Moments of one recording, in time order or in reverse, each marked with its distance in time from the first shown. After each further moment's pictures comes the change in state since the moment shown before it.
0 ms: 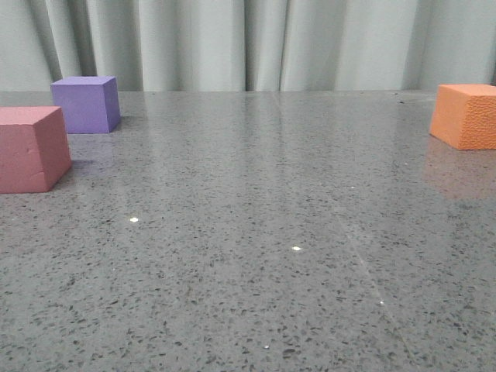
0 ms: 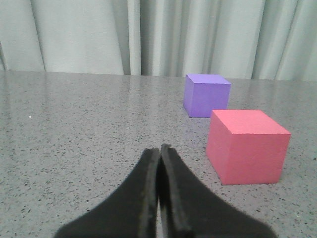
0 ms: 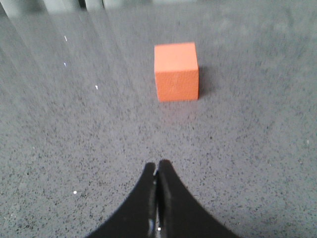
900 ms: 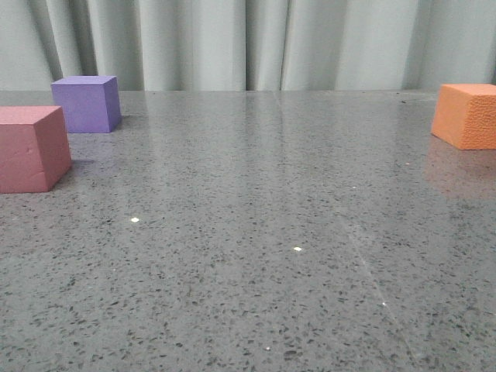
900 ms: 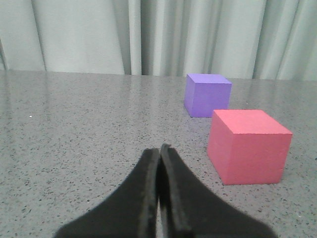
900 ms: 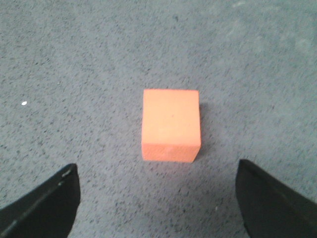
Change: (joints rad) left arm 0.000 0.000 0.000 -0.002 0.000 0.000; right arm 0.000 0.614 -0.390 -0.082 -0.074 -0.044
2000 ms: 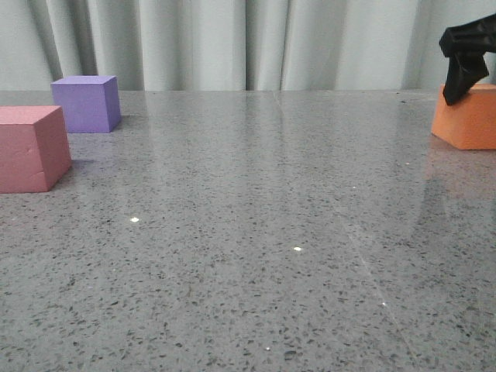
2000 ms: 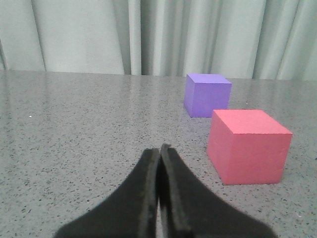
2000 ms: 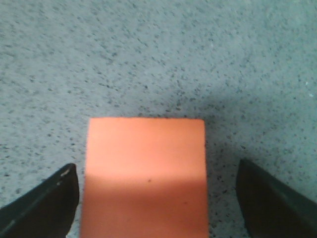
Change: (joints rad) left arm 0.000 0.000 0.000 0.000 0.000 0.000; right arm -0.048 0.440 -0.109 -0.024 -0.137 -0.004
